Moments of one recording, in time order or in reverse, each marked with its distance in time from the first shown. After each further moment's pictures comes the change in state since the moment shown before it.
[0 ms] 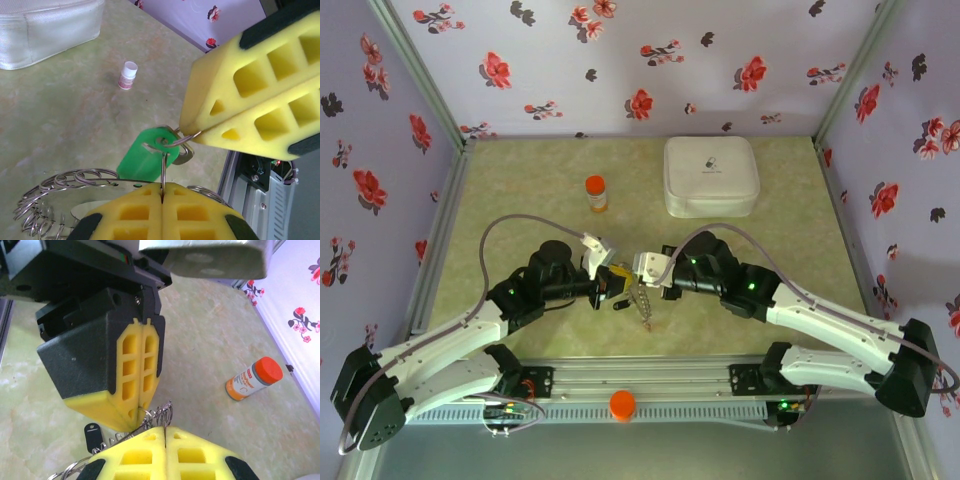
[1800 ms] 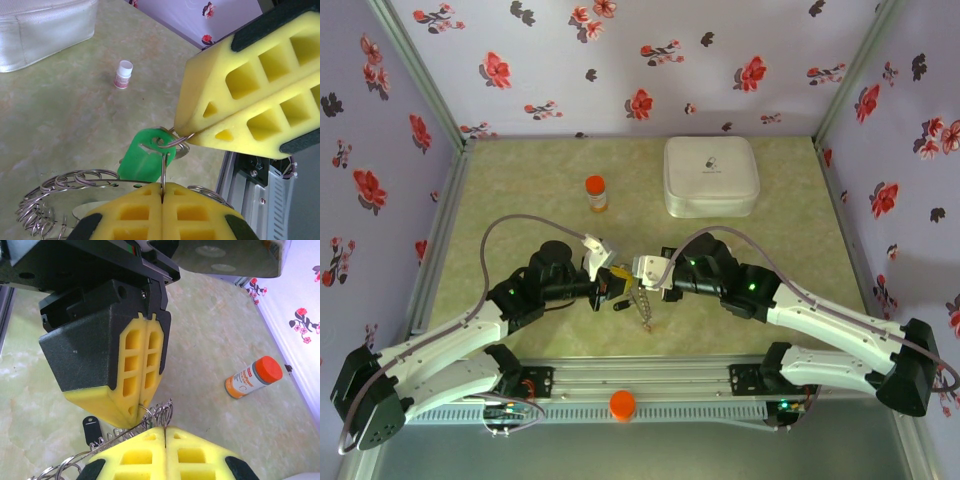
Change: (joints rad) left arm -0.003 0.000 0.000 -0.003 0.014 0.027; right arm 0.013 -0.004 0.010 -0.031 0.017 -0.032
